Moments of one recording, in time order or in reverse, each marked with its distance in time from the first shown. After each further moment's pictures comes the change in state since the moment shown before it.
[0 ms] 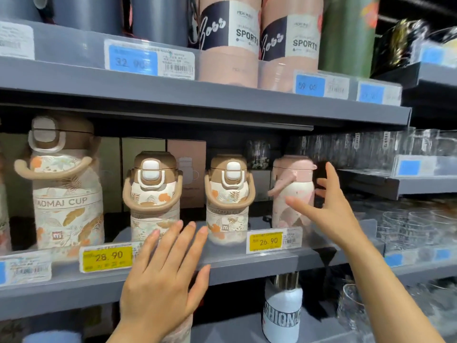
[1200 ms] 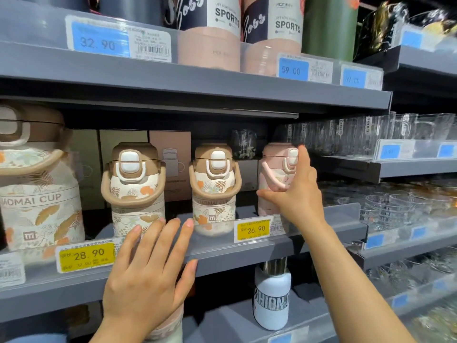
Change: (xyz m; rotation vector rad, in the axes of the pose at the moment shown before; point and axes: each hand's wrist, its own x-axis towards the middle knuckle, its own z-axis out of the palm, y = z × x) left_hand -0.004 -0.003 0.005 0.078 0.057 0.043; right_hand 0.005 -0.014 0.030 -0.198 0.138 -0.037
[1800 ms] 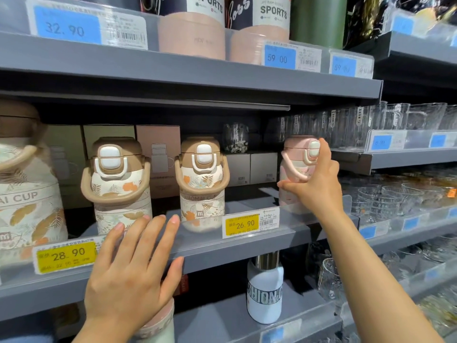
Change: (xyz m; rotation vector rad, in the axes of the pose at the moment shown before) left_hand 0.001 -0.001 -0.003 0.009 -0.027 0.008; right_hand 0.022 0.050 -0.024 -0.037 0.091 0.054
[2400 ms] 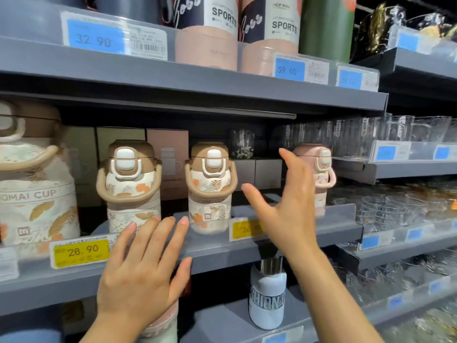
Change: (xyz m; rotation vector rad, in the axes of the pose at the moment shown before) left_hand 0.001 0.002 0.001 0.000 -0.006 -0.014; right_hand -0.077 -0.076 0.011 0.239 0.135 -0.301
